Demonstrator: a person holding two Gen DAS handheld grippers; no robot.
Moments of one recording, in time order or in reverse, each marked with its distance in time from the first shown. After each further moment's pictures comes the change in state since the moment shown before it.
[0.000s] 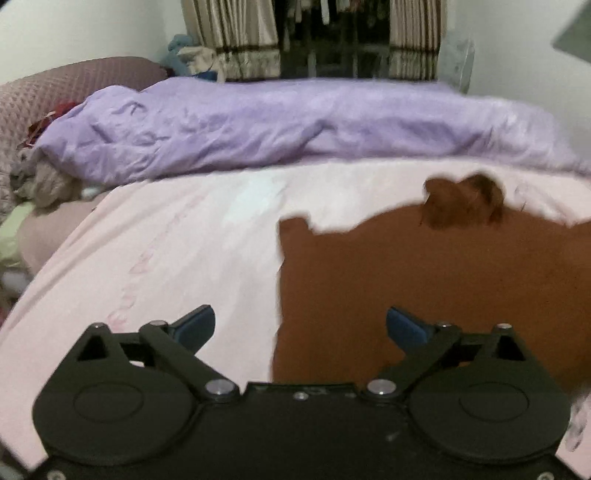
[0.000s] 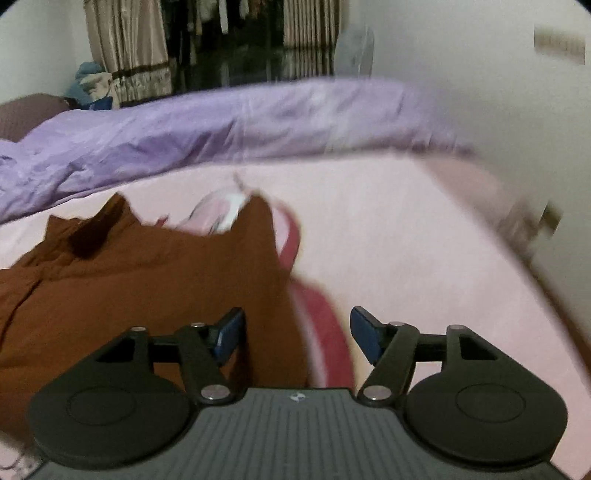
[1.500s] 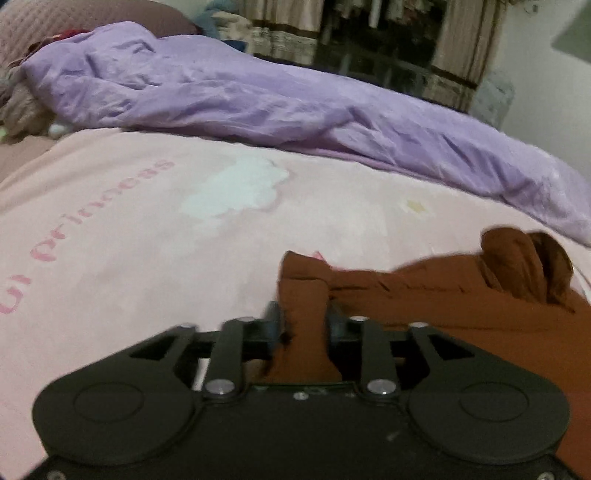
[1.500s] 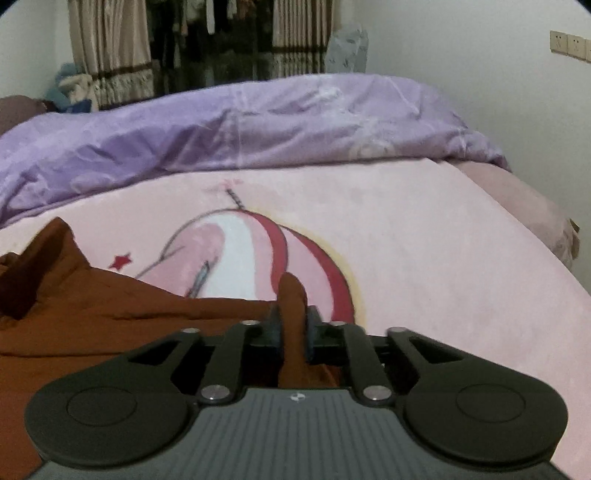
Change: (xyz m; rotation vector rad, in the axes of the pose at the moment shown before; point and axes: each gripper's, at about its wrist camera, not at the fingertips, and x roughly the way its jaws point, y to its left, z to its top) left arm 0.160 0.017 0.031 -0.250 0.009 -0.027; right arm 0.149 0.031 0.033 0.076 0.042 -0.026
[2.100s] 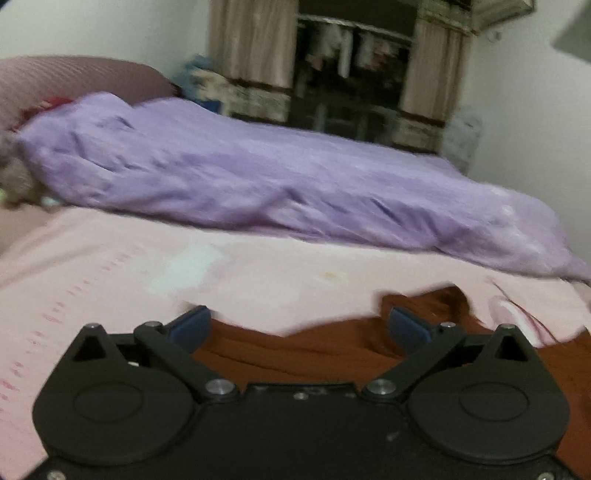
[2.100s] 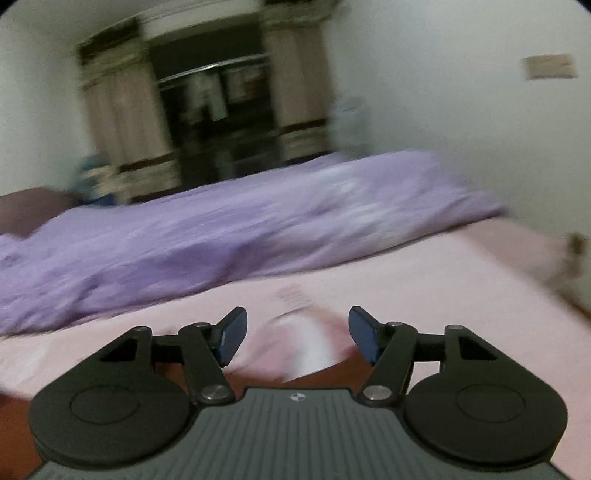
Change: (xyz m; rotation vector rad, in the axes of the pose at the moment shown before) left arm -0.087 -0.102 0.017 0.071 -0.139 -0.072; right arm -0.131 0.062 -0.001 0.070 -0.228 0.207
